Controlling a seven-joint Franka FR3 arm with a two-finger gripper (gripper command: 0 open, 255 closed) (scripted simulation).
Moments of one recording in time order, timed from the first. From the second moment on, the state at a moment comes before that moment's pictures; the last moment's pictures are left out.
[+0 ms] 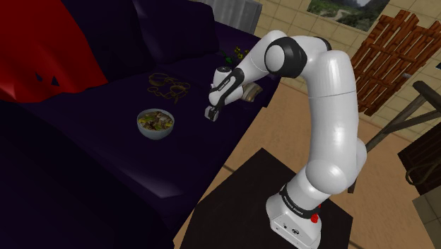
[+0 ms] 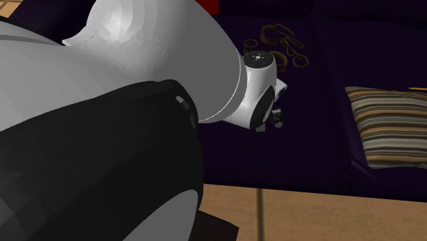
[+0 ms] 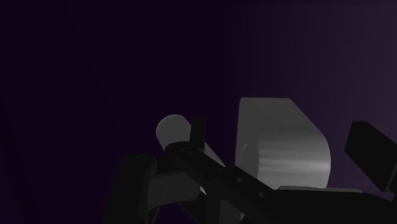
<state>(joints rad) -0.13 0.70 -0.21 -1.93 -0.17 2.72 -0.38</state>
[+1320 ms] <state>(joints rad) -0.13 0.64 -0.21 -1.94 -0.18 2.68 -0.38</state>
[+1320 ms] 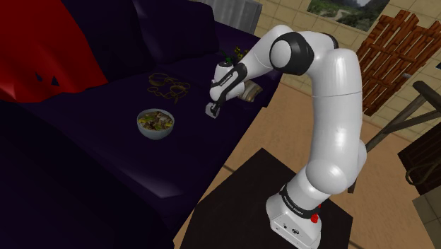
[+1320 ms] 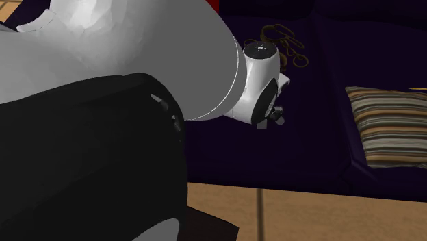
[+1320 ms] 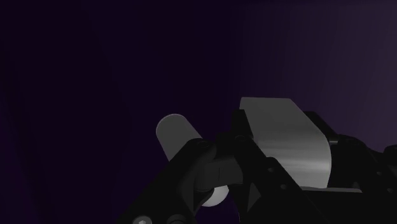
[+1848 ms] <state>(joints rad) -0.12 0.55 -0.22 -1.96 -0.18 2.61 -0.40</state>
